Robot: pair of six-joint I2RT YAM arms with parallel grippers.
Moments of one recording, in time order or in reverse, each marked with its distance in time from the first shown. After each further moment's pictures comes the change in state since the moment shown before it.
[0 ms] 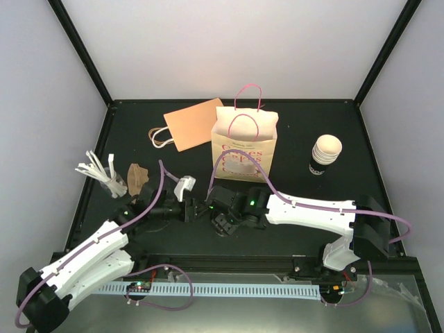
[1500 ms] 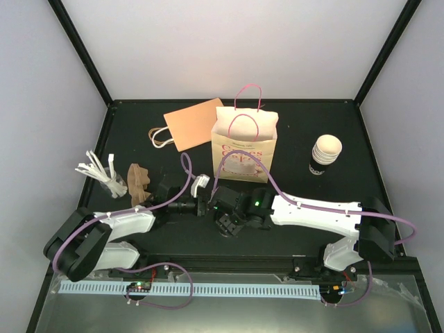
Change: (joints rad) left arm 0.046 0.535 -0.171 0.783 0.209 -0.013; right arm -0.005 -0.038 -0.042 -0.011 -0.003 -0.015
